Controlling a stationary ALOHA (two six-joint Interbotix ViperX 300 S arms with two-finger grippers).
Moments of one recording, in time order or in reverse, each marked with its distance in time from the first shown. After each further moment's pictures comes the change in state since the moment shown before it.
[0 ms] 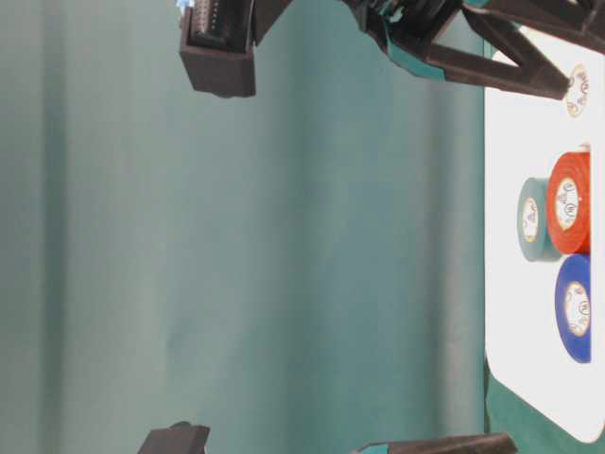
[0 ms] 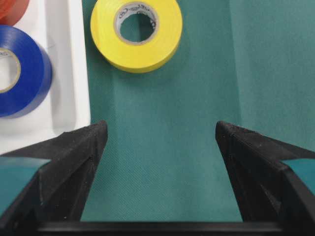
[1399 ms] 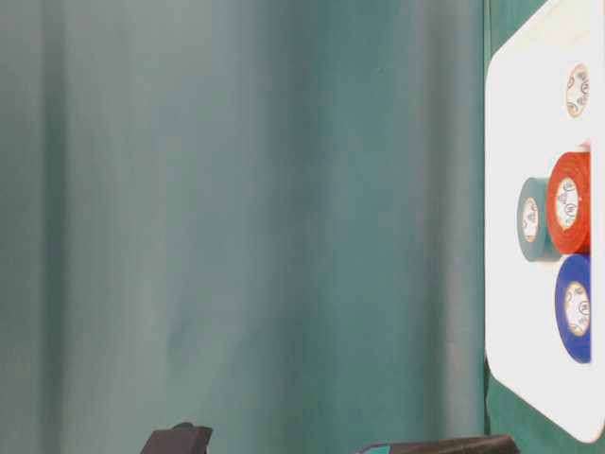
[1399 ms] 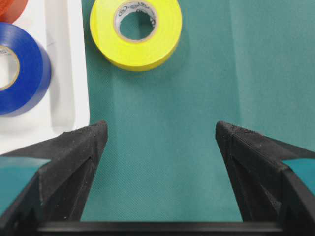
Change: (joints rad) left arm 0.000 0.000 0.005 0.000 0.000 -0.003; right arm 0.112 -0.118 0.187 0.015 -0.002 0.078
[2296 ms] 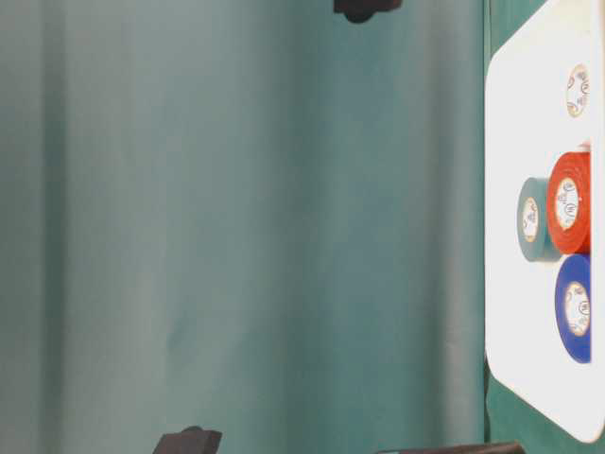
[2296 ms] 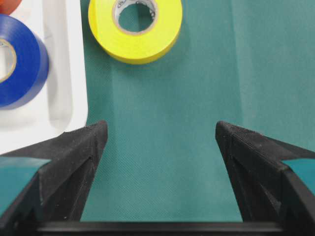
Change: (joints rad) left arm 0.000 0.002 0.012 0.000 -0.003 -0.003; right arm 0.006 0.192 -0.049 0.002 -0.069 0.037
